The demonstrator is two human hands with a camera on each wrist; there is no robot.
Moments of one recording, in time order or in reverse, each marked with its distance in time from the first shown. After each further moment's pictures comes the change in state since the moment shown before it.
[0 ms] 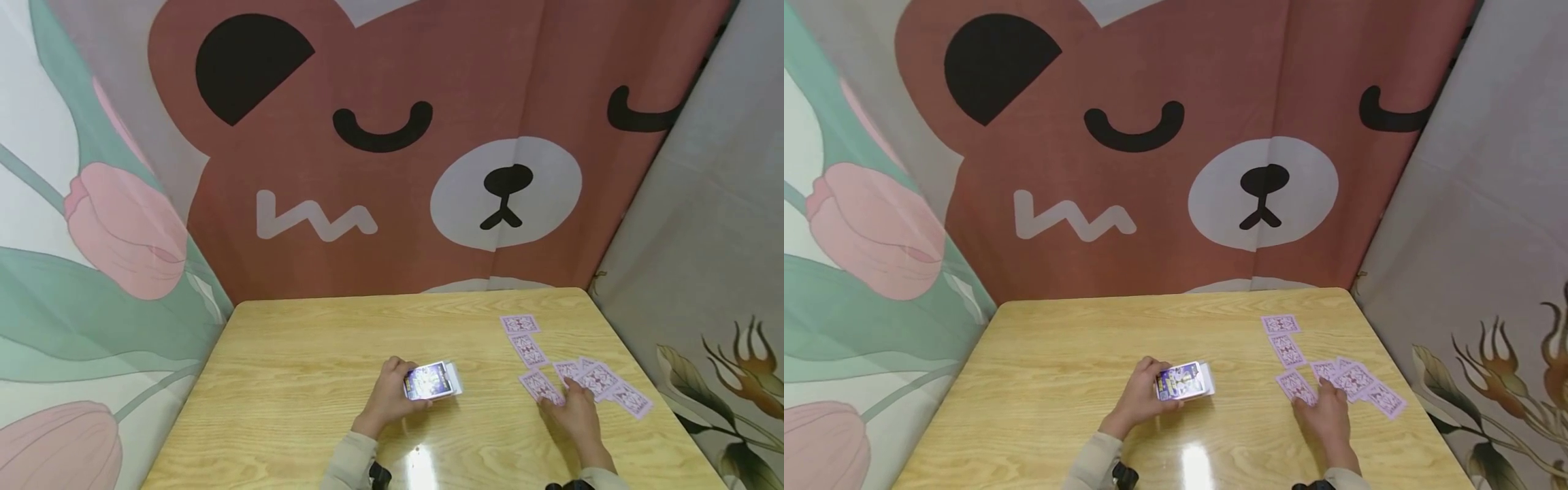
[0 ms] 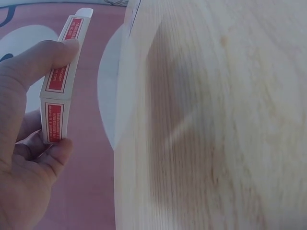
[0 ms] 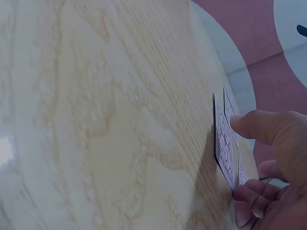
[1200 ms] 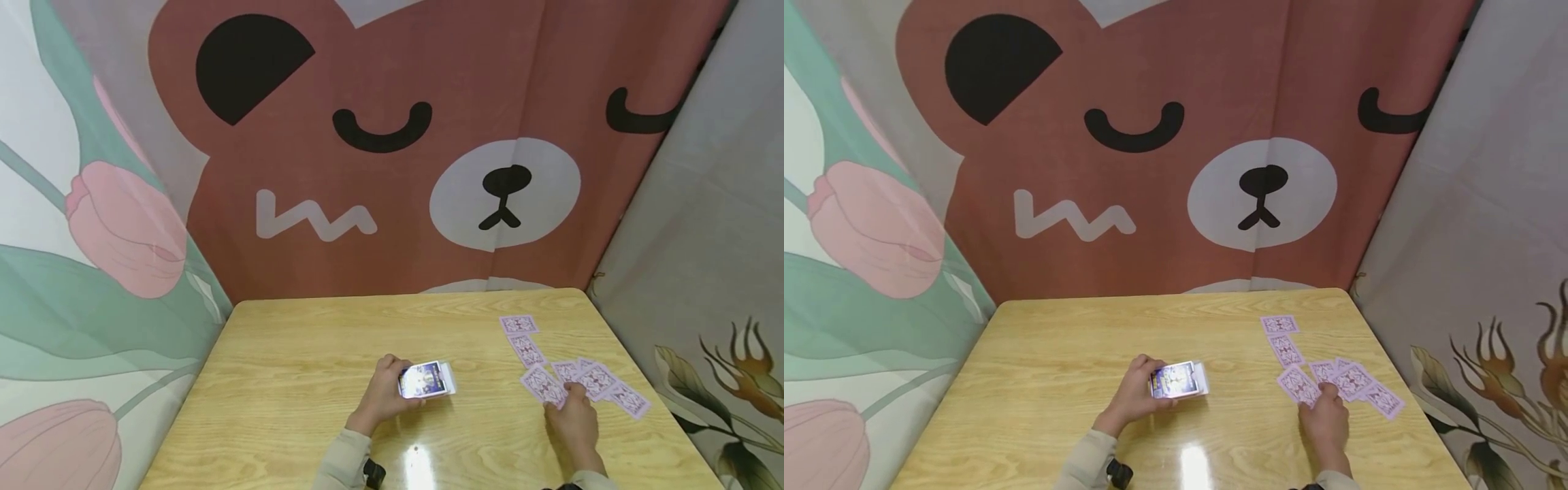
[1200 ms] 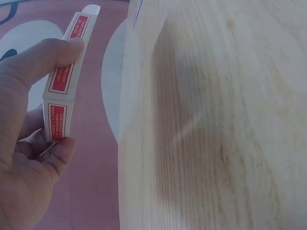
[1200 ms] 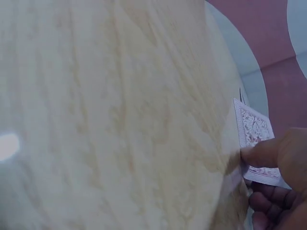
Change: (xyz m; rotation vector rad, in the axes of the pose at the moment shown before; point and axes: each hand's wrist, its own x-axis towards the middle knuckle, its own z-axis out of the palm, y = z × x) left_hand -0.001 -0.001 -0.009 -0.003 -0.014 -0.017; right_hand -0.009 0.002 0.012 -0.018 0.187 0.074
